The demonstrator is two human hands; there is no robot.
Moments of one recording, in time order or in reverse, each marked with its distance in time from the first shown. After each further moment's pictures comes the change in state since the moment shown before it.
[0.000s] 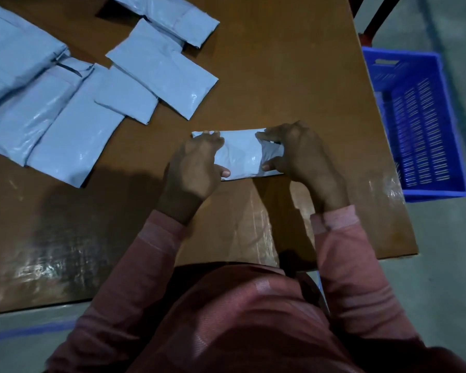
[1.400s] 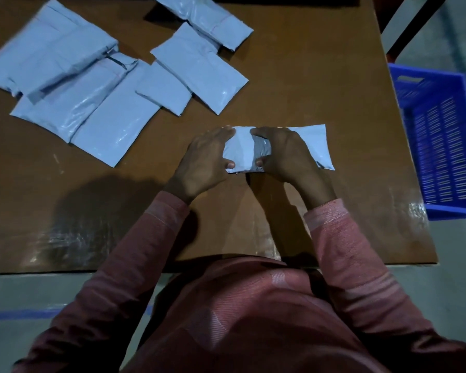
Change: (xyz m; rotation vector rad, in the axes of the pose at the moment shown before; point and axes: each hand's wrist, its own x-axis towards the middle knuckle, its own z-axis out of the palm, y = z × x) left_hand -0.015 -0.029 -0.011 -0.017 0.019 0.074; right_hand -0.004 -0.062 0.025 0.021 -0.016 -0.023
